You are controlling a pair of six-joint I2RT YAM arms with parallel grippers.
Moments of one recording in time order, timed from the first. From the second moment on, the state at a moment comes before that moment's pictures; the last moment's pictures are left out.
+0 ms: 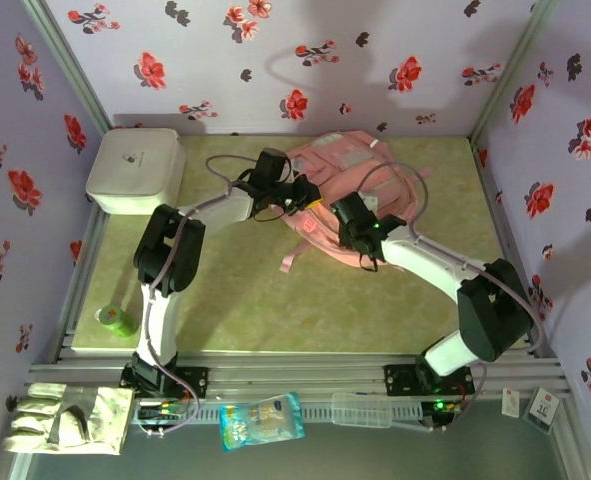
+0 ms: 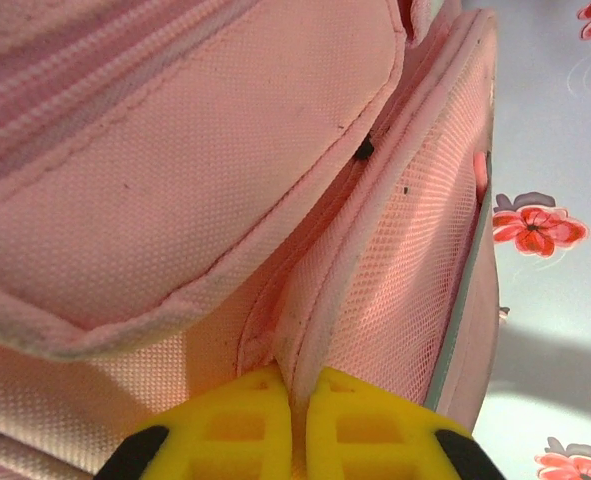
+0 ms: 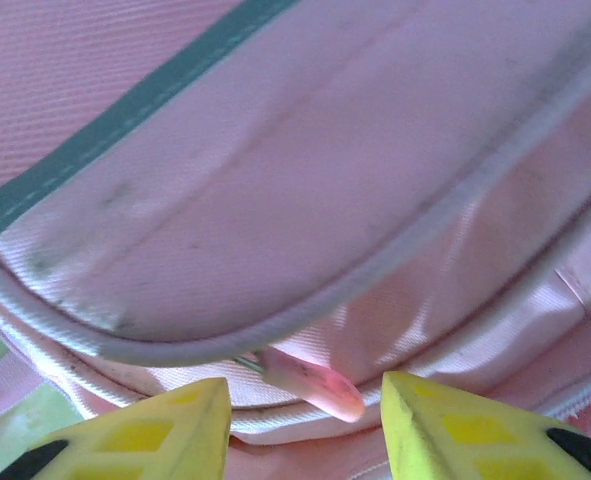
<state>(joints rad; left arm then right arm) -0.58 2.10 1.56 -0.09 0.57 -0.99 0.62 1.52 1.03 -0.55 0.36 0.58</state>
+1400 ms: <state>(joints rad) -0.39 1.95 1.44 -0.23 0.55 -0.76 0.58 1.66 1.18 -0.52 0.16 0.30</state>
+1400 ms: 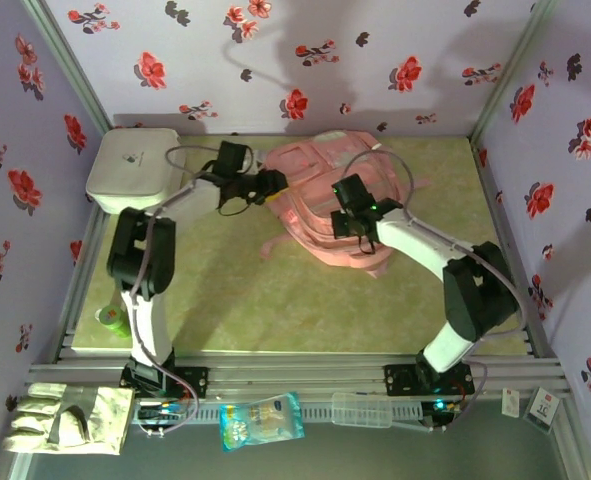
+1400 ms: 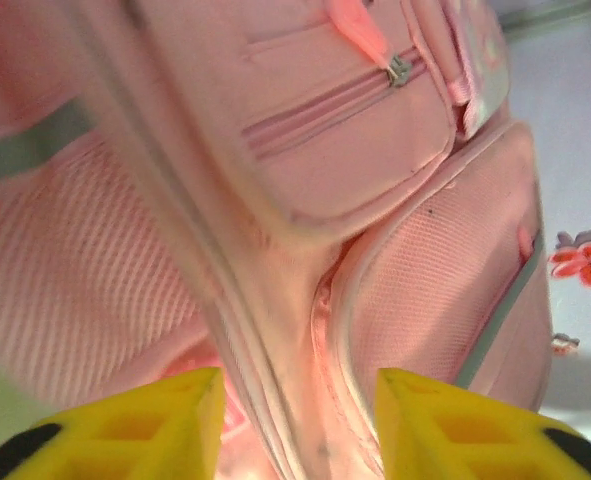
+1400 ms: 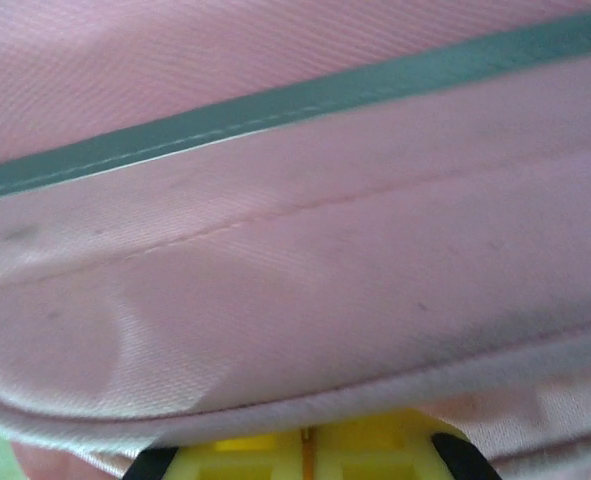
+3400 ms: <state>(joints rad) -0.34 1.92 1.41 -0.41 0.62 -0.56 0.51 1.58 1.14 -0.56 0.10 0.19</state>
